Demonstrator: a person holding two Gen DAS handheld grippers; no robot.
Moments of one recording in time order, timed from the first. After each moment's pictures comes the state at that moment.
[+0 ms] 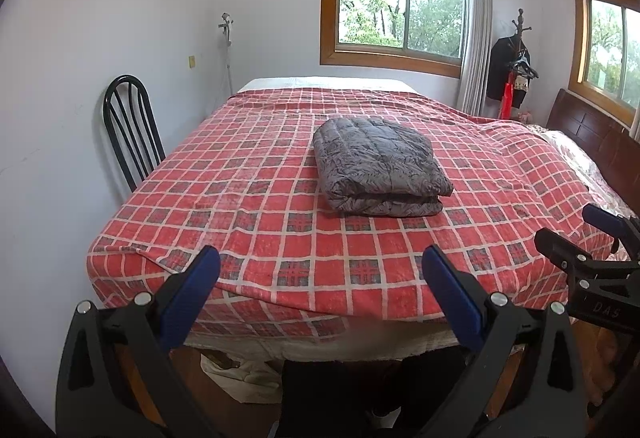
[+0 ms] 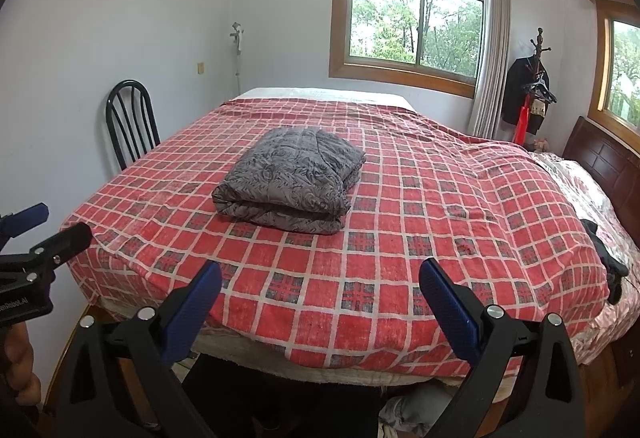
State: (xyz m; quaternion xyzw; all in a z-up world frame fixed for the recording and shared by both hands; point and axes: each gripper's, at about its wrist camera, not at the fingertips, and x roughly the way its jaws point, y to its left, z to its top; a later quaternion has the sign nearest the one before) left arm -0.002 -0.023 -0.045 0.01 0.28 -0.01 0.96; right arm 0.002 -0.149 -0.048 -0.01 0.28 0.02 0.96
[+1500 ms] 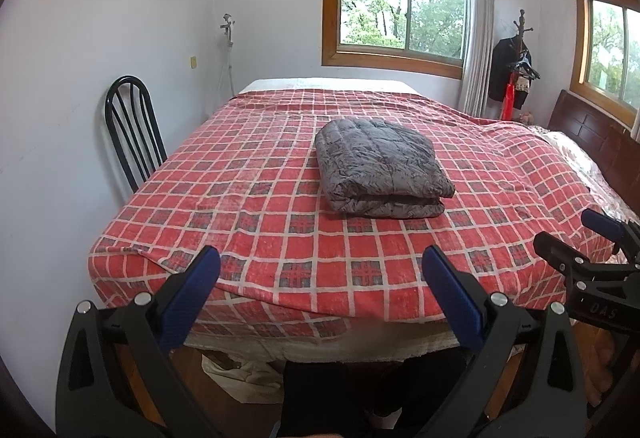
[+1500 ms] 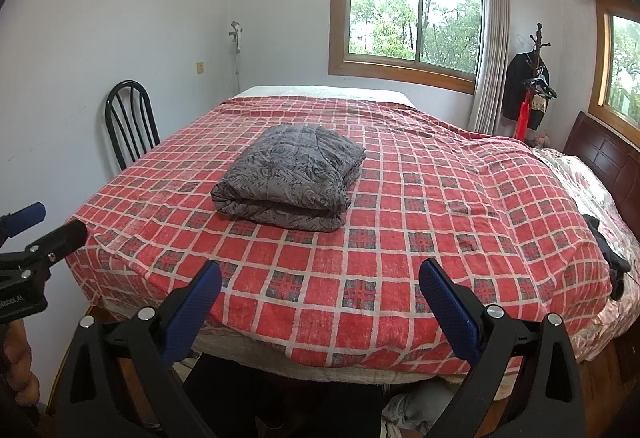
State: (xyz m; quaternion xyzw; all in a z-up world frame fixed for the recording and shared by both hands) left arm -0.006 -0.024 -0.045 0.01 0.28 0.00 0.96; right arm 0.004 -0.146 -0.052 -0.01 0.28 0.02 0.96
